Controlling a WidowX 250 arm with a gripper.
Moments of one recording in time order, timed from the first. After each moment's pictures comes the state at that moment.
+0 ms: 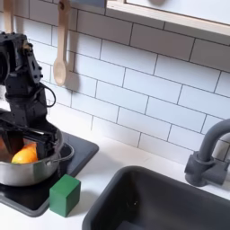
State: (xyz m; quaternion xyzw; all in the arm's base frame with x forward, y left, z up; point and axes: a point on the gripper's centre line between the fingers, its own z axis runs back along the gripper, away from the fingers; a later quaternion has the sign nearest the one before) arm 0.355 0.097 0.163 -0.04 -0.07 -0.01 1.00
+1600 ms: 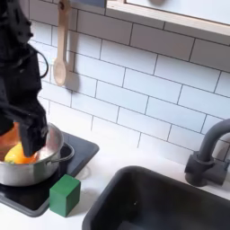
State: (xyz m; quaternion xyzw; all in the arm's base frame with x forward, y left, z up) arm 0.275 0.064 0.242 -0.02 -0.10 -0.10 0.99
